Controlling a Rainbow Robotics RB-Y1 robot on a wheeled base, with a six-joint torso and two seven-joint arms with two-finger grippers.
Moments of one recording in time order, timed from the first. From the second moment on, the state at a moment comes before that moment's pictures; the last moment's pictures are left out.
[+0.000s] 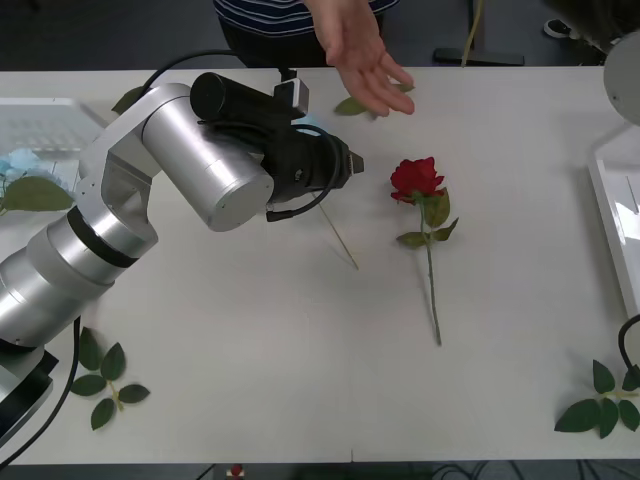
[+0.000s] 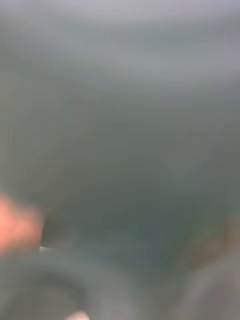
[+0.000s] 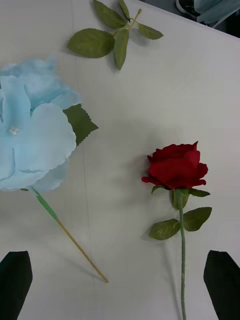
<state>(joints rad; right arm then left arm) -0.68 -0.65 0.10 -1.96 -0.50 0.73 1.18 -0.75 0.47 -0.60 -1.75 0.56 1.13 -0.67</state>
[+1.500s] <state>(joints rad) -0.91 -0.47 0.19 -1.74 -0.11 0.73 0.96 -0.75 0.47 -0.60 -1.75 0.56 1.13 -0.67</state>
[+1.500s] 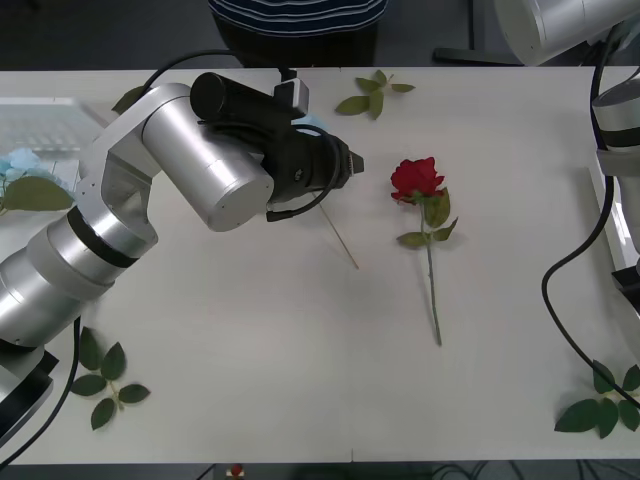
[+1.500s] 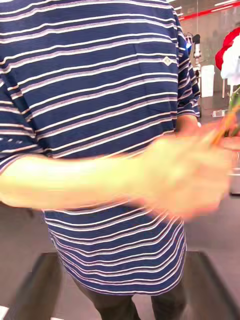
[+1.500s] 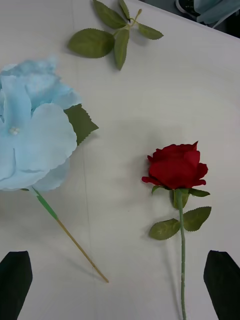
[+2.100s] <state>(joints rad) -0.87 -0.47 0.20 -1.74 -0.13 0.75 0.96 -0.75 0.47 -0.60 -1.75 0.56 1.13 -0.67</state>
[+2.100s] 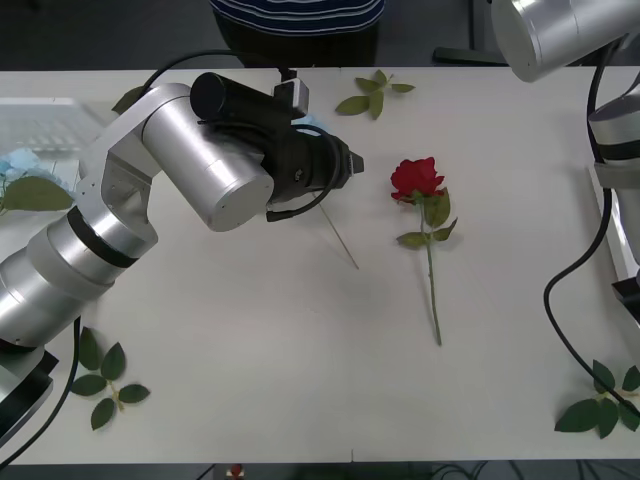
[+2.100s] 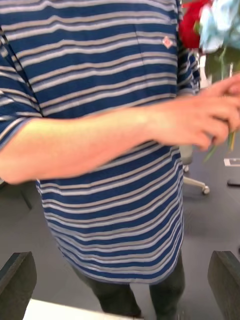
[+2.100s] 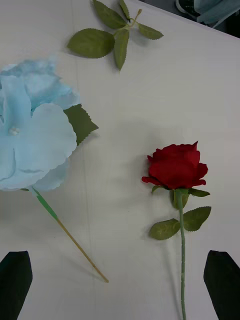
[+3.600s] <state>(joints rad) -0.33 -0.54 0.27 -1.94 -0.52 1.58 0.96 -0.75 0.47 -0.60 -1.75 0.56 1.13 -0.67</state>
